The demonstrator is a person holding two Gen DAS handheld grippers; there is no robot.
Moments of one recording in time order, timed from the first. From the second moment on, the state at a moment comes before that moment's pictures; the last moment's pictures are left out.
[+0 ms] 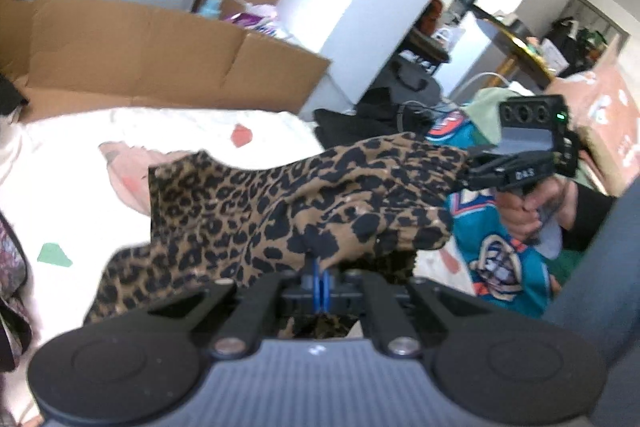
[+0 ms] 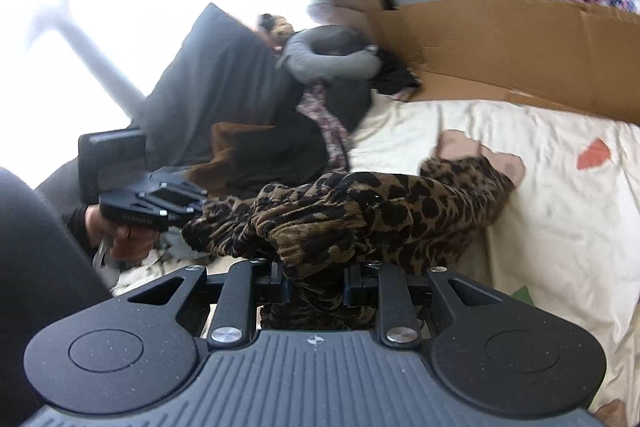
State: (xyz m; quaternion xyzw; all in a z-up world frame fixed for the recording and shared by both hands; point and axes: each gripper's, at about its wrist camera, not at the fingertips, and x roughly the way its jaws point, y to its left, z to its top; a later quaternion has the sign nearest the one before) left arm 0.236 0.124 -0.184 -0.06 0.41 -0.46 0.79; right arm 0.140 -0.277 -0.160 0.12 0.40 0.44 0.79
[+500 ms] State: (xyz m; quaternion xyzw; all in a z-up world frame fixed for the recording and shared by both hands) left arm 0.290 0.172 -0.140 -0.11 0.40 -0.47 0.78; right arm 0.148 -0.290 -0.119 0.16 0.38 0.50 0.77
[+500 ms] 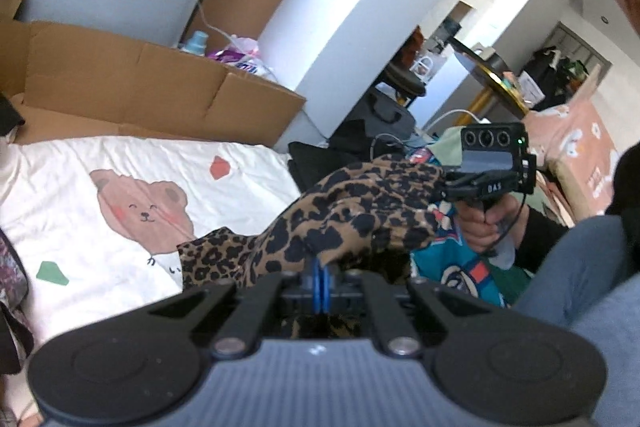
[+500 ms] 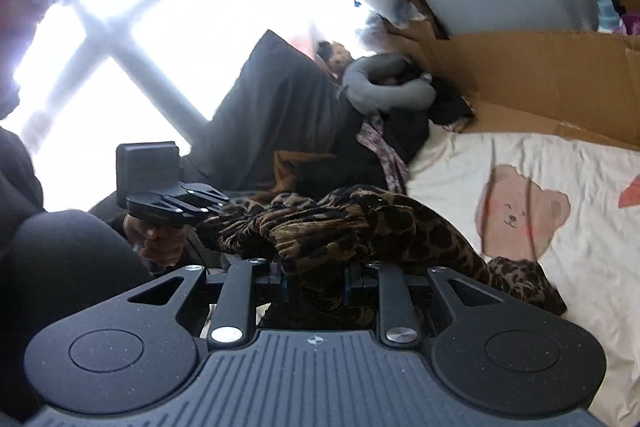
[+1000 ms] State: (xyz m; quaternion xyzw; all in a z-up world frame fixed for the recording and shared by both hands) left arm 0.359 0.163 -0.236 -0.10 0.44 -0.39 0.80; right arm 0.214 -0.250 -0.221 0.12 0.47 0.42 0.77
